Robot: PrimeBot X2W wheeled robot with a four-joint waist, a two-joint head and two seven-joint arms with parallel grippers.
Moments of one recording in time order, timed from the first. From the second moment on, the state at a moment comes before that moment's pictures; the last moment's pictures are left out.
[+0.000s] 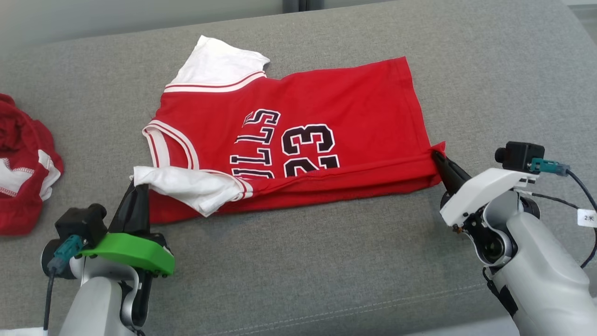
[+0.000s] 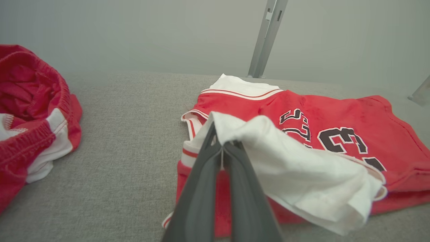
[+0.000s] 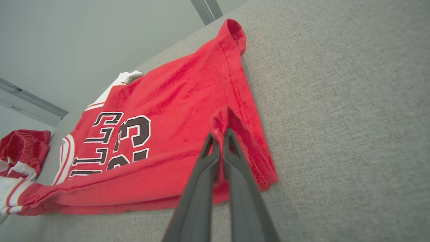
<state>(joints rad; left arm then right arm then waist) -0.26 0.19 -0.12 0.35 -0.39 -0.10 -0.21 -0.48 -0.23 0.27 0.55 0.80 0.13 0.03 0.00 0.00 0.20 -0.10</state>
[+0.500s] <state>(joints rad) -0.44 0.19 -0.15 0.63 -0.40 -0.12 -0.25 -0.66 -0.20 0.38 0.80 0.83 0.13 -0.02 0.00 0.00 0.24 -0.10</state>
